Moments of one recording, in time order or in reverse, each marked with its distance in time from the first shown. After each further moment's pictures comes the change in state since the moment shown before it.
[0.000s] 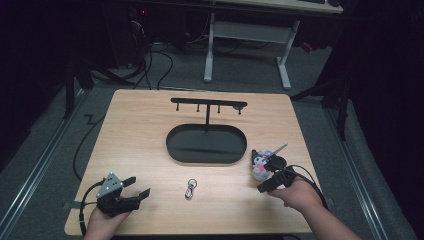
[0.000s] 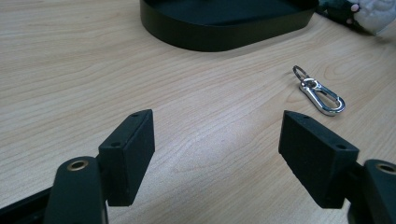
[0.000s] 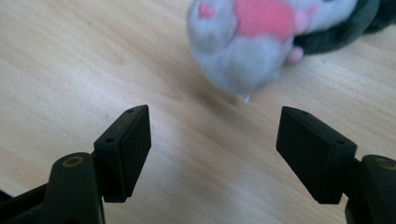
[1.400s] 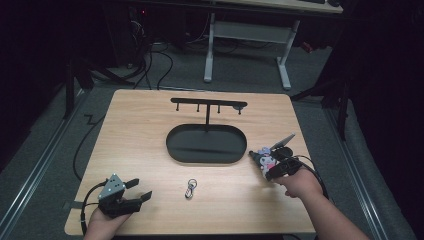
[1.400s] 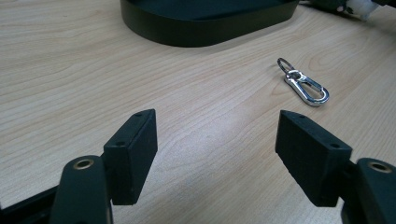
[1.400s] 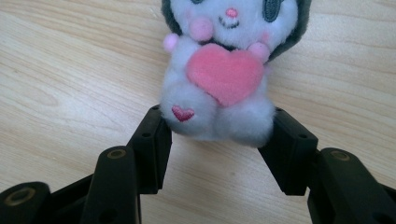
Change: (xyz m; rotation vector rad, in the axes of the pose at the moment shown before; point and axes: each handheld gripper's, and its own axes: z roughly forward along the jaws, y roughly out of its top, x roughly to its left) left arm -0.004 -0.001 0.001 0.012 -0.044 0.030; right arm -0.037 0.016 0.008 0.040 -0.036 0.181
